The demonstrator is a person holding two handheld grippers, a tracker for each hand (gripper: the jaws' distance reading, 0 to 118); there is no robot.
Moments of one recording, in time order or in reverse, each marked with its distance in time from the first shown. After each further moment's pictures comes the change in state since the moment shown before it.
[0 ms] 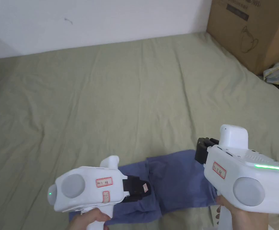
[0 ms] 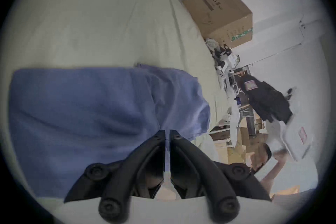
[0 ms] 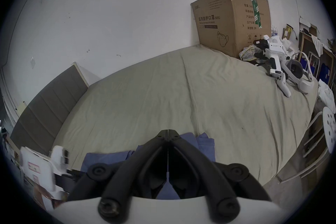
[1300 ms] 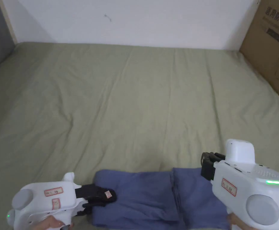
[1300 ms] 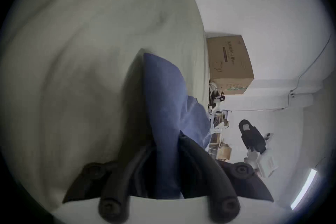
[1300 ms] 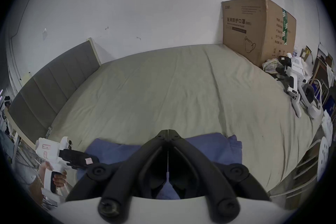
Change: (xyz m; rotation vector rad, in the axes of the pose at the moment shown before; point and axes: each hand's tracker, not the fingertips) left arm -0.192 -0.013 0.063 0.126 -0.227 0.509; right arm -0.074 -0.001 -0.018 -0.087 0.068 0.193
